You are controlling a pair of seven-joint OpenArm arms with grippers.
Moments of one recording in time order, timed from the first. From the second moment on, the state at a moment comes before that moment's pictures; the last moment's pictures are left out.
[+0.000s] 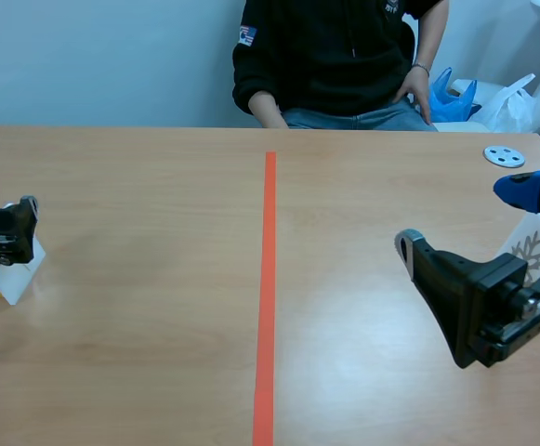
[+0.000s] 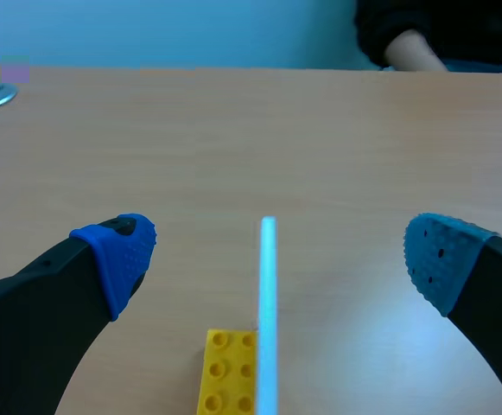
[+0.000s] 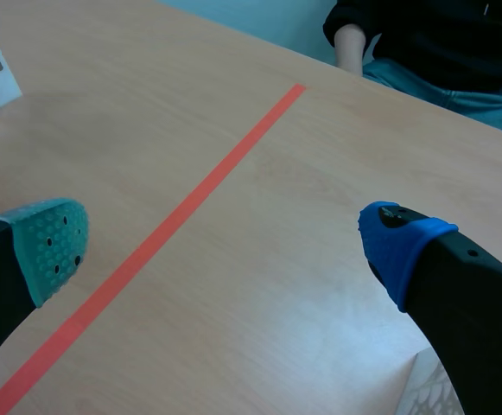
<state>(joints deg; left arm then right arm) -3.2 -35.5 11.3 54.3 -33.6 -14.0 -27.1 -43.3 24.6 13.0 122.1 17.4 26.6 1.3</state>
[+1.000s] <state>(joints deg) 38.1 -36.2 1.2 119.1 -24.0 -17.8 -6.0 -43.3 24.6 13.0 122.1 17.4 26.5 1.3</state>
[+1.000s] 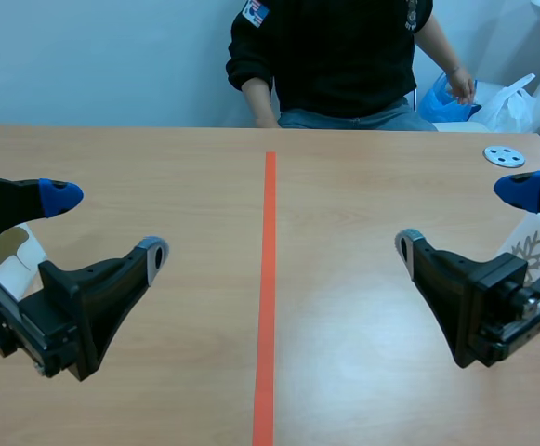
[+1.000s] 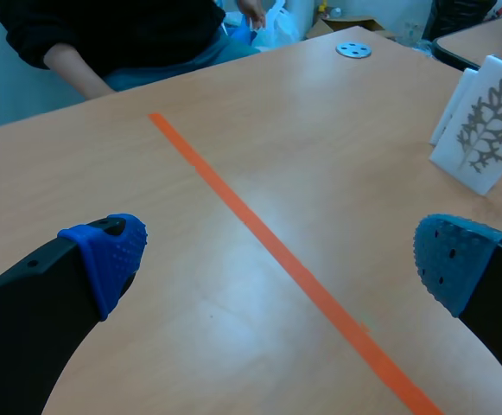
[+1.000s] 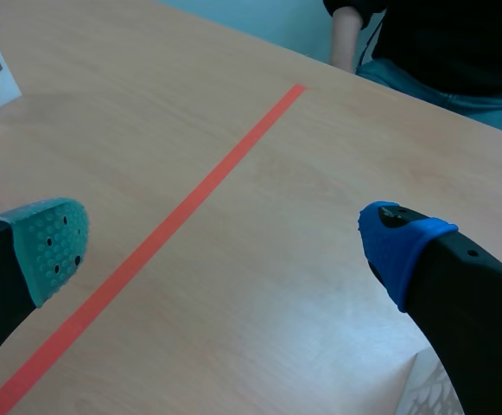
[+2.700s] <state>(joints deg) 40.4 -28.6 1.2 120.1 -21.6 -17.4 -4.9 -43.3 24.6 13.0 122.1 19.0 26.5 1.6</state>
